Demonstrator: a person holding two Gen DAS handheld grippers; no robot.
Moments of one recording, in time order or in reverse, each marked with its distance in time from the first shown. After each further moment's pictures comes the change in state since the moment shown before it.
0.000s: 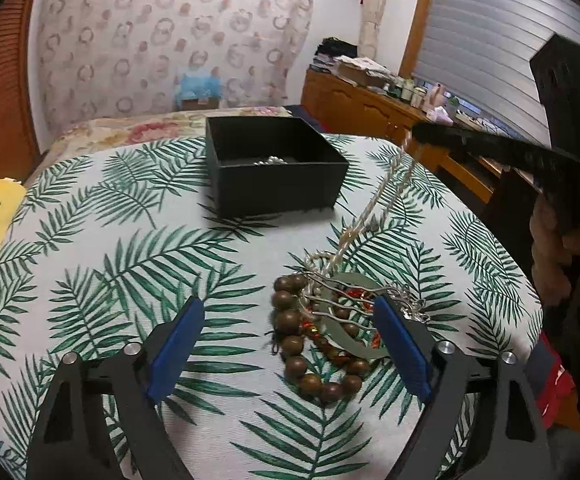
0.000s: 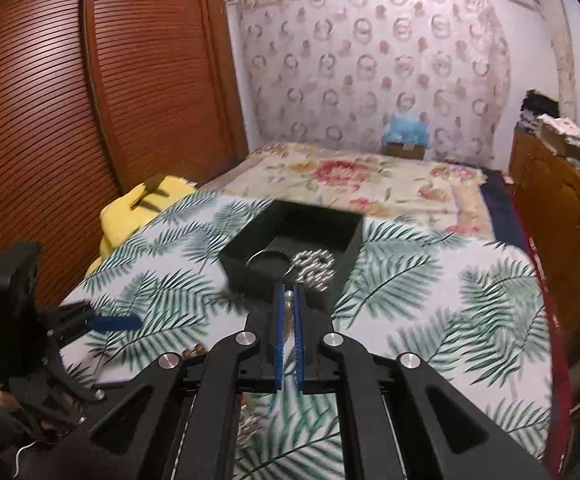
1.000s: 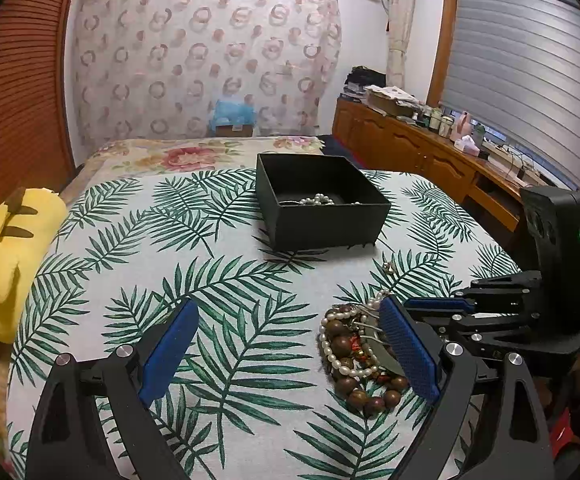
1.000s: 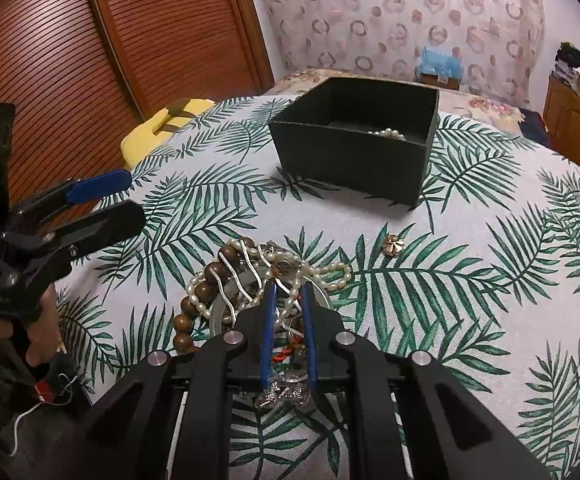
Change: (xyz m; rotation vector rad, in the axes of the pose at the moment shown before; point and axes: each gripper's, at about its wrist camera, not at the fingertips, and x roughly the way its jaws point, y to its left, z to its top) left arm -0.029 0.024 0.005 -0.037 -0.117 0.113; right arm 0.062 0.048 -0.073 0.020 0.267 0.127
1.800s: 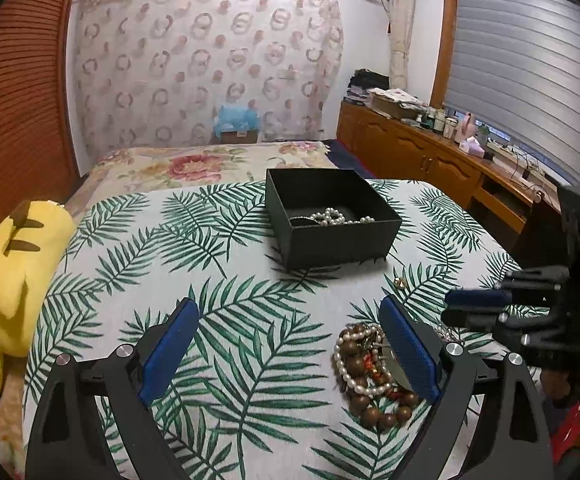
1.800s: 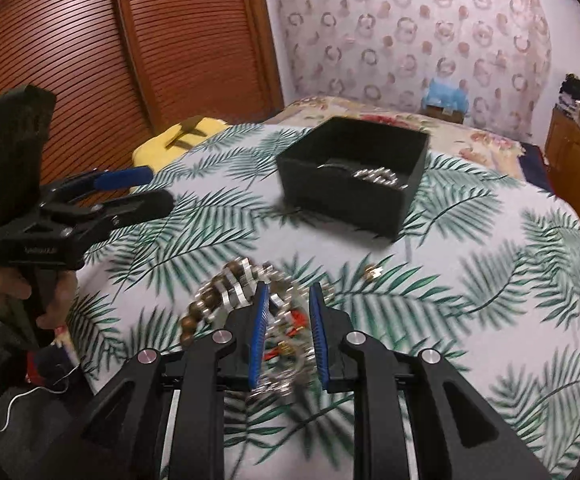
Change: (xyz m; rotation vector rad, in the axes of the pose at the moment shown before) left arm 0.002 0.009 0.017 0.012 -0.011 0.022; right arm -0.032 0.003 -0.003 -0.081 -0.091 0.001
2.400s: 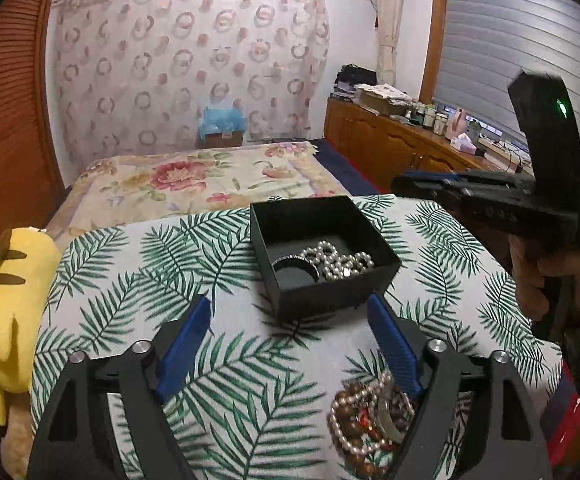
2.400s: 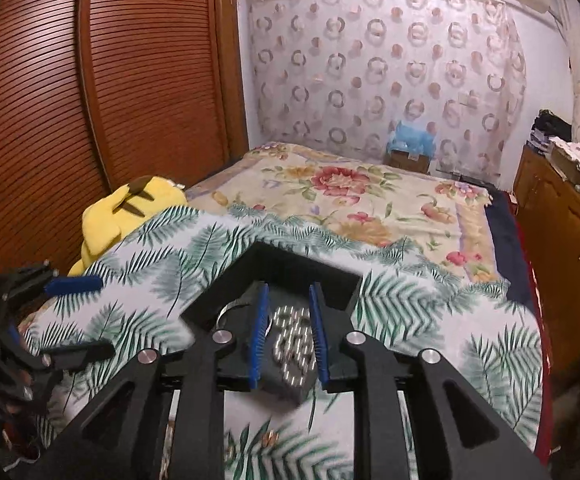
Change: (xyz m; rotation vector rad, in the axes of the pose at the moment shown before) left arm 0.025 -0.005 0.049 0.037 0.019 -0.041; right arm 0.004 -0.063 0.120 -0.017 -0.127 -0.142
